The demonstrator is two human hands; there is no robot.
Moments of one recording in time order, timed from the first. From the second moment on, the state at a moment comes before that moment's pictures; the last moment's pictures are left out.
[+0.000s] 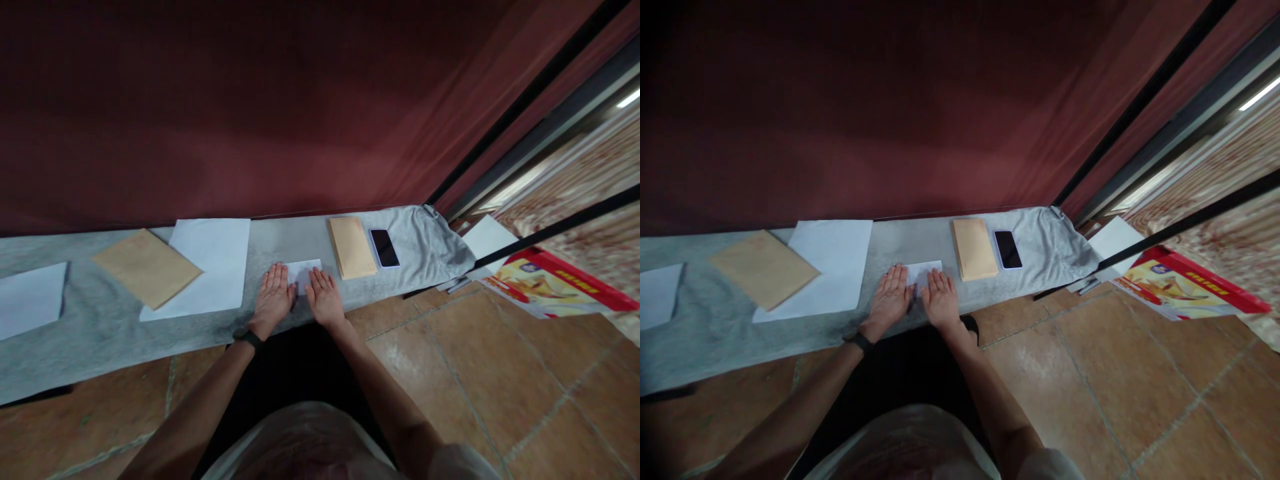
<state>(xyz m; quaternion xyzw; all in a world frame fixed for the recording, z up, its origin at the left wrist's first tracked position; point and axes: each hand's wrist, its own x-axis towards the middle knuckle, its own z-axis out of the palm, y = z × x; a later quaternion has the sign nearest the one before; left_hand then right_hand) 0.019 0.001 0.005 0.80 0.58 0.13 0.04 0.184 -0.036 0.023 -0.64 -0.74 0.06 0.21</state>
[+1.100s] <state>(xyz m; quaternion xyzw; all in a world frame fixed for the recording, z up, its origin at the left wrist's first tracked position) 0.013 -0.011 0.006 0.77 0.62 0.14 0.02 0.187 -0.021 -0.010 -0.66 -0.73 0.00 0.20</state>
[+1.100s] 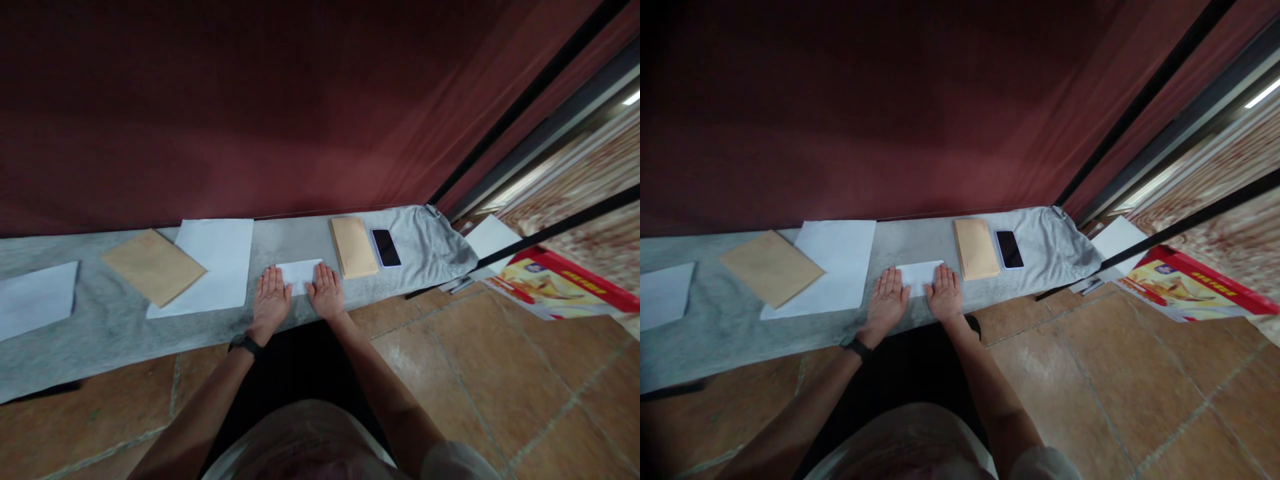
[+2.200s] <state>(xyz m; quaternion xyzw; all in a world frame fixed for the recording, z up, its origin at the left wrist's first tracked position) 0.018 -0.029 0.011 0.84 0.53 0.10 0.05 0.173 -0.047 0.006 -0.58 -0.79 0.07 0.18</state>
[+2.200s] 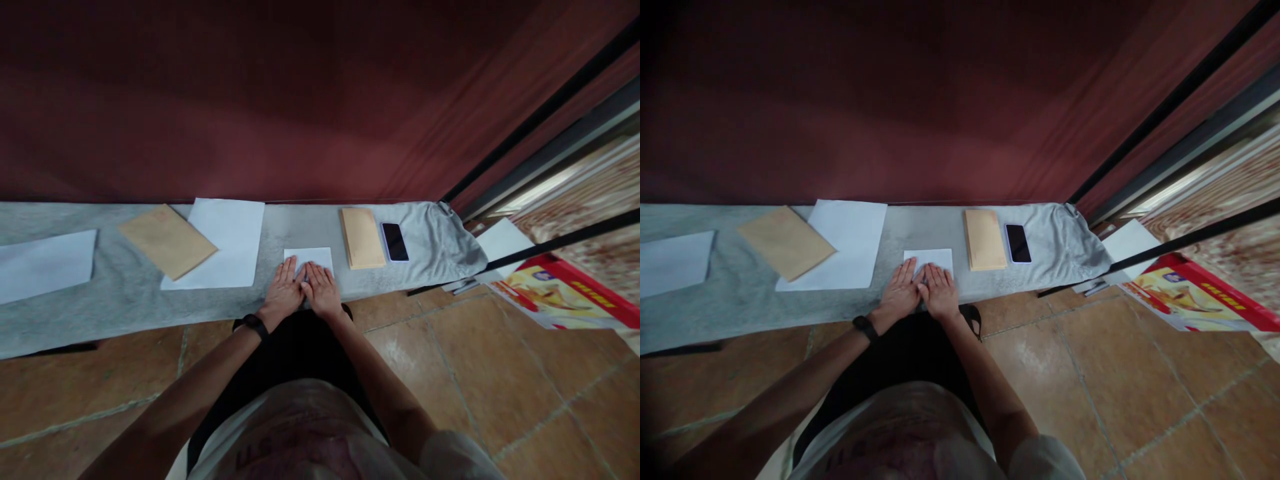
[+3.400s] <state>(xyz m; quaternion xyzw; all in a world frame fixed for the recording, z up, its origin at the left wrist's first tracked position) -0.010 -0.039 0.007 0.81 0.58 0.13 0.02 0.211 -0.063 -0.010 -0.65 -0.73 -0.01 0.20</state>
